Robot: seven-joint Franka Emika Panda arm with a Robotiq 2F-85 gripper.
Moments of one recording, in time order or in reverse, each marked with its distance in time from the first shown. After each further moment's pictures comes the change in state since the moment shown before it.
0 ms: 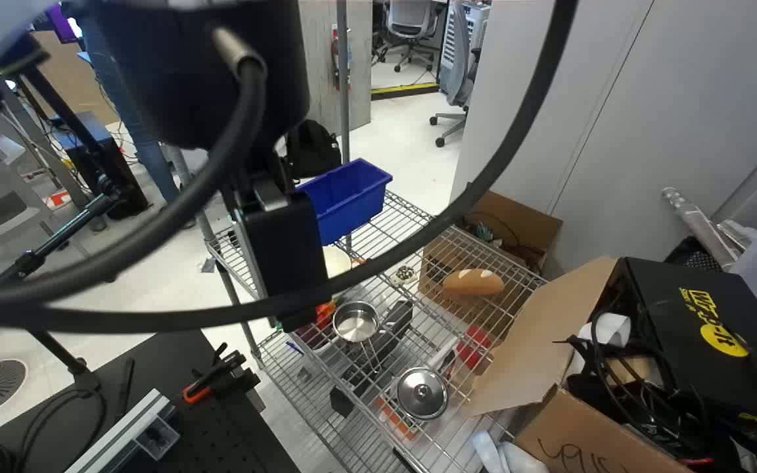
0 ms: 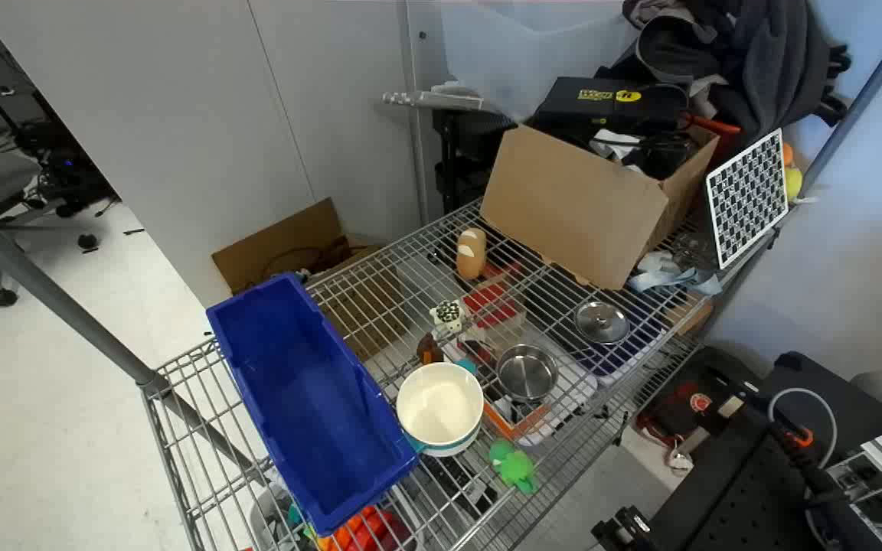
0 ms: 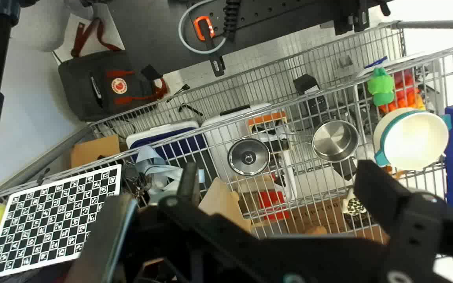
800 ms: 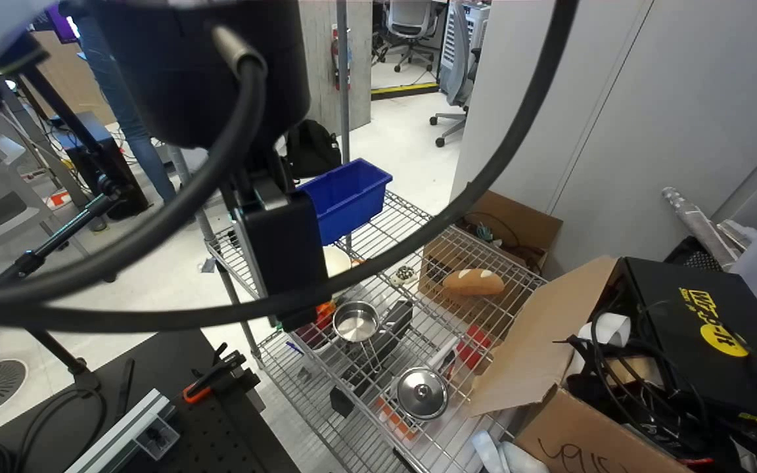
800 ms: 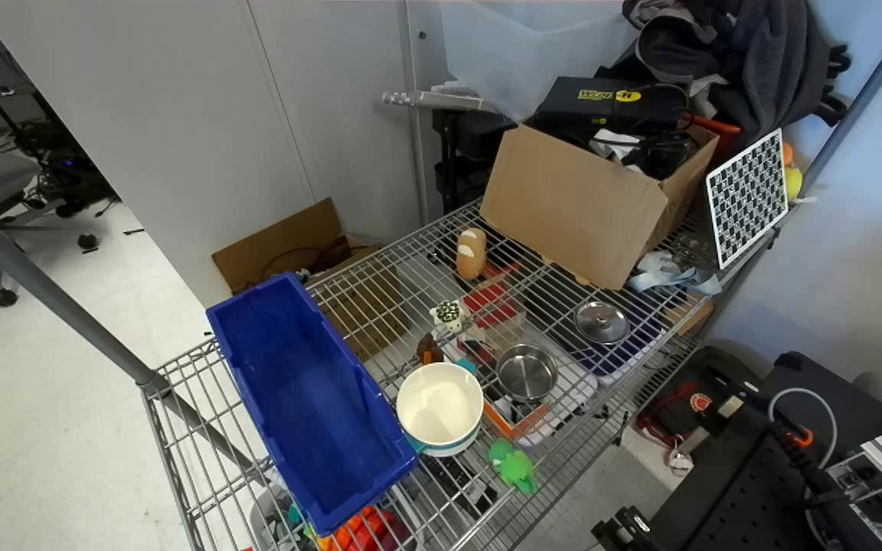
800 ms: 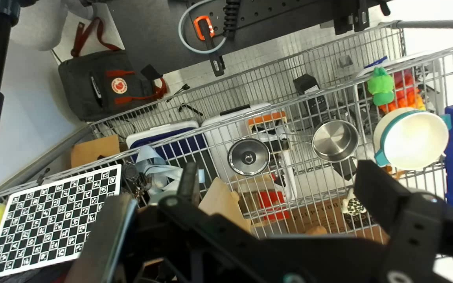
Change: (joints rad) arm 0.000 0.000 0.000 -0.001 0.000 0.001 0.000
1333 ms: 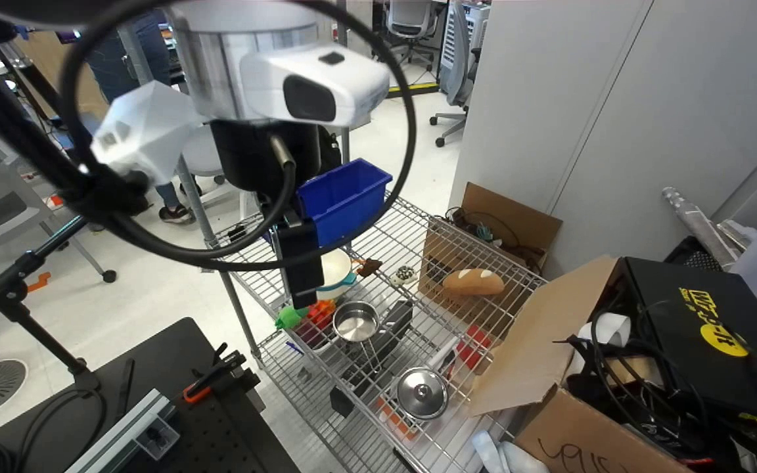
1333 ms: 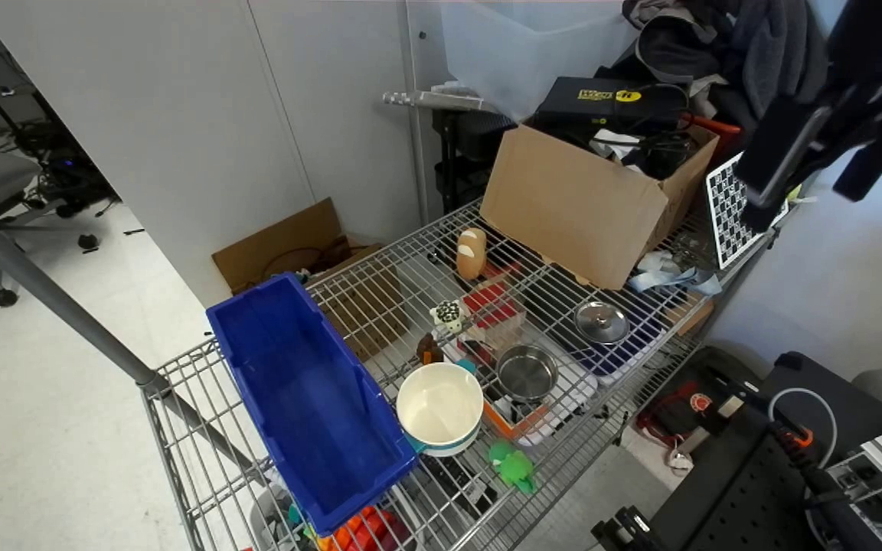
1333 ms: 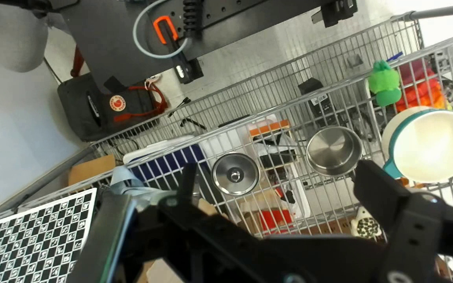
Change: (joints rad) arm 0.045 0.190 0.130 -0.044 0.001 0.169 0.248
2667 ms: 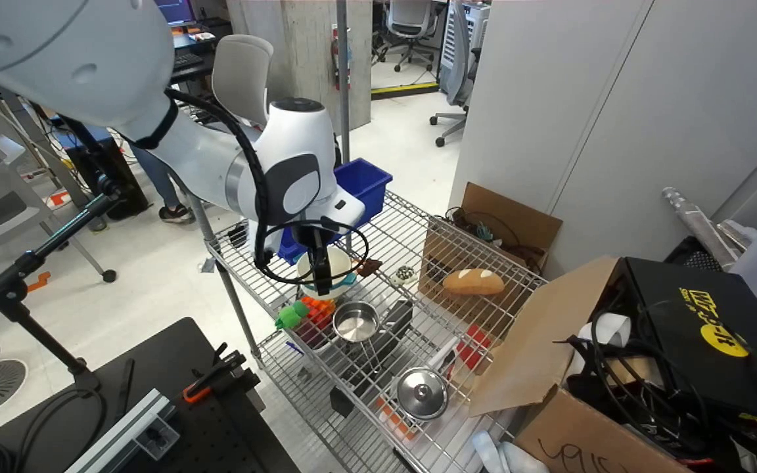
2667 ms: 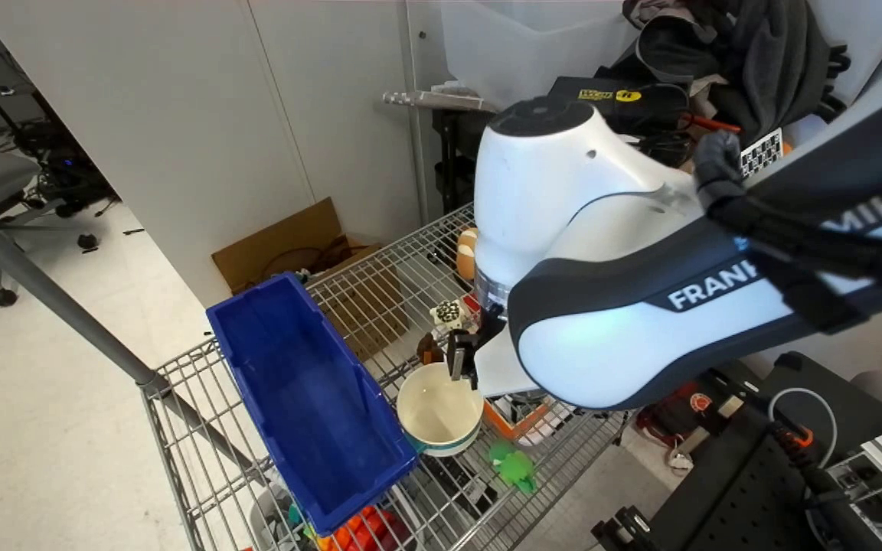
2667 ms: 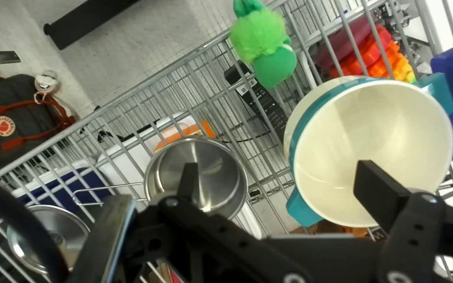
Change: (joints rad) arm 0.285 0.814 -0.009 0.255 -0.028 0.597 0.438
